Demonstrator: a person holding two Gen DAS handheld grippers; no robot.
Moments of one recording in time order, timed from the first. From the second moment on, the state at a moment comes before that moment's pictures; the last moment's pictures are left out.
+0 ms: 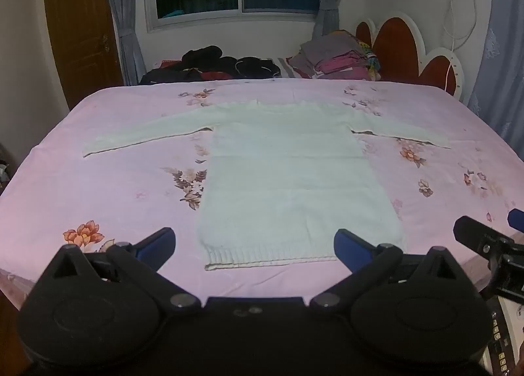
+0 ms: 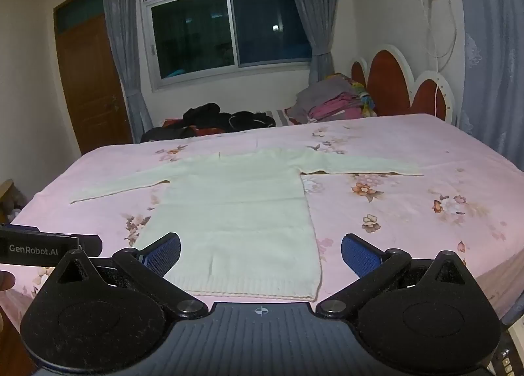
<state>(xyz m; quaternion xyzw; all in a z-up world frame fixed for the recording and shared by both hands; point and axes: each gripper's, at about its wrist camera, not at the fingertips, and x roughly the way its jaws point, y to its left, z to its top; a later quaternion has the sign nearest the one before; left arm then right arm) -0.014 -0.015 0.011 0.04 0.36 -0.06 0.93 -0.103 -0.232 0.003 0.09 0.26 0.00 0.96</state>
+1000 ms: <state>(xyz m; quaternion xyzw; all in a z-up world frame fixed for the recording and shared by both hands) 0.002 -0.013 0.006 0.04 0.37 -0.06 0.93 -0.090 -0.234 -0.004 0.09 0.26 -0.01 0.96</state>
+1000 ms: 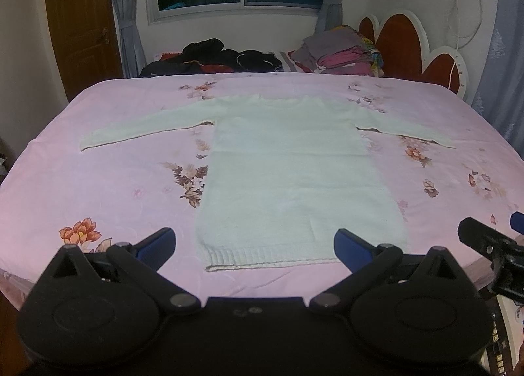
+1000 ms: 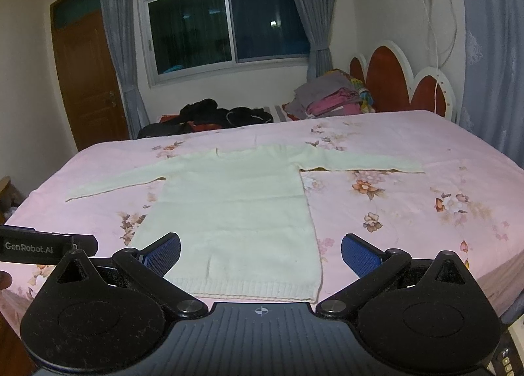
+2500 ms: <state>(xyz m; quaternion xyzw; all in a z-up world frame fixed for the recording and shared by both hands) 0.209 -0.006 -0.041 0.06 0.40 -0.09 0.91 0.102 -0.259 -0.049 0.15 0.31 -0.08 0.94</state>
